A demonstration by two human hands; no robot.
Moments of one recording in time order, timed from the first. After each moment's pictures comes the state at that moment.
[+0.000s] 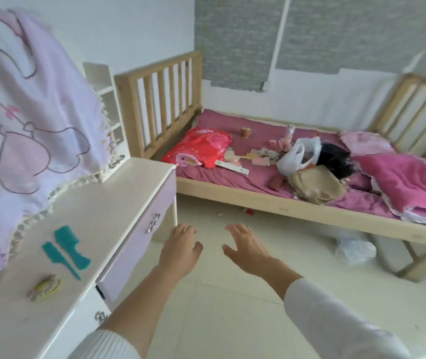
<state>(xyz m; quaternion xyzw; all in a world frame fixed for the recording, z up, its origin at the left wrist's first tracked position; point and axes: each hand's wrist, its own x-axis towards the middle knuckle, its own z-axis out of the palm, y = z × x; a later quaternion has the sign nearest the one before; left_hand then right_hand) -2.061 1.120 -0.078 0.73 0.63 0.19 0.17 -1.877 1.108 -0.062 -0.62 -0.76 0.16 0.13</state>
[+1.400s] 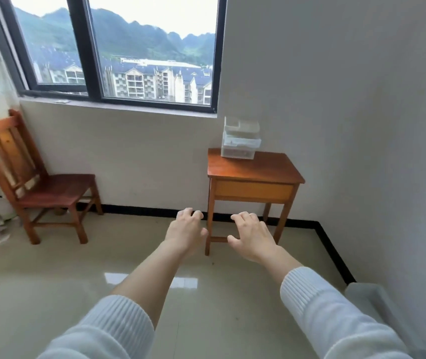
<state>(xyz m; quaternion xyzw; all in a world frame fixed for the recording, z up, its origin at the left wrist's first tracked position) -0.747 0.415 -0.007 0.96 -0.20 0.01 0.20 -0.809 0.248 0.000 -0.99 0.04 -0.04 0.09</state>
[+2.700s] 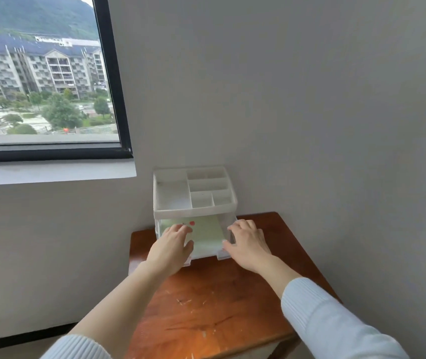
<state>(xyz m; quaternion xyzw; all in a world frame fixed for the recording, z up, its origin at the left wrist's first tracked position) 0.005 0.008 -0.049 0.92 -0.34 -0.02 0.21 -0.090 -0.171 -0.036 -0.97 0.17 -0.04 0.14</state>
